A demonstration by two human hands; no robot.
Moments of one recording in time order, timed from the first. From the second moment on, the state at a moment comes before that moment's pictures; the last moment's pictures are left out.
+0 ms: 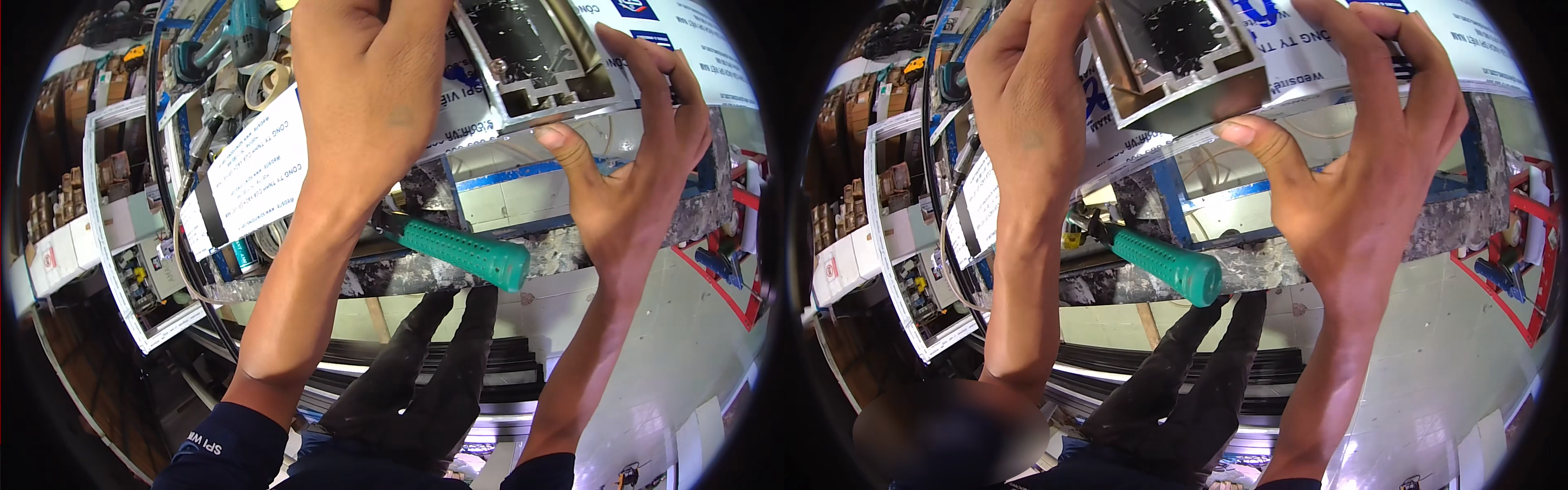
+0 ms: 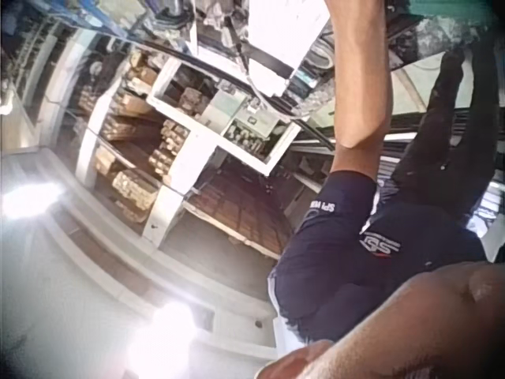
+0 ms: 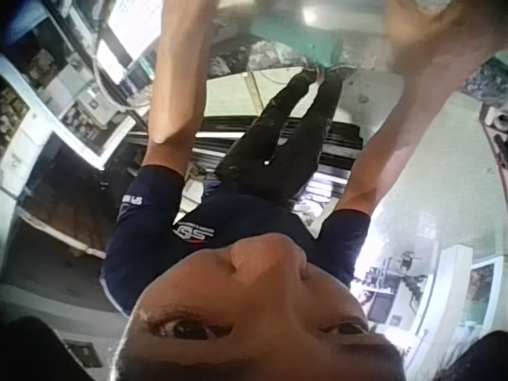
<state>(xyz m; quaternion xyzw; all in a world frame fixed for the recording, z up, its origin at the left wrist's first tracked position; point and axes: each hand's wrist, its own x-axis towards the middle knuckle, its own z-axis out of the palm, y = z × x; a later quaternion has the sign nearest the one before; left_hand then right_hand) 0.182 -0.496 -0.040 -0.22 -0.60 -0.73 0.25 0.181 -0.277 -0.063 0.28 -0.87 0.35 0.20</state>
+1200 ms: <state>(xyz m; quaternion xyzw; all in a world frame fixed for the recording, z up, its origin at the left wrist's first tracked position) 0.191 -0.515 0.031 0.07 -0.80 -0.60 -0.01 0.202 -0.313 -0.049 0.22 -0.86 0.40 0.22</state>
